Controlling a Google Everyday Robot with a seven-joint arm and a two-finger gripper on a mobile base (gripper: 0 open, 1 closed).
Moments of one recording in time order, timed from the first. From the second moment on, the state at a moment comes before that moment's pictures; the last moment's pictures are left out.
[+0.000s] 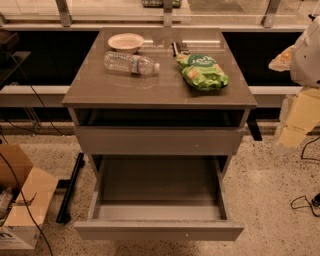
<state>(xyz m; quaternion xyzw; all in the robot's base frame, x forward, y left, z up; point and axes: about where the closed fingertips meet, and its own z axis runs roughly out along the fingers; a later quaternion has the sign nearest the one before) 0.438 -0.217 0.976 -0.60 0.78 -0.03 0.16</state>
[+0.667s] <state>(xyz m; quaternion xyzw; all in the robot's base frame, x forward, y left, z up) 0.432 -0.212 0.983 -0.61 0.77 -0.05 0.16</state>
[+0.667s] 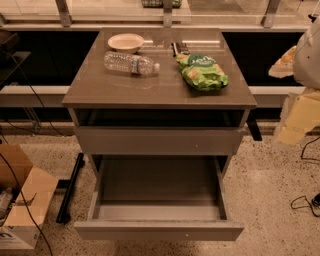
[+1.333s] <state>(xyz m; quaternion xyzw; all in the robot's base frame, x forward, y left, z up) 0.404 -0.188 0.955 -0.61 0.77 -0.05 0.18</state>
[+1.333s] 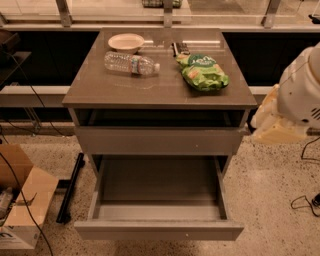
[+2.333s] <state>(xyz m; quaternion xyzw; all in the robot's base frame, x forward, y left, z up) 0.413 -0.192 0.794 -0.59 0.78 0.11 0.18</state>
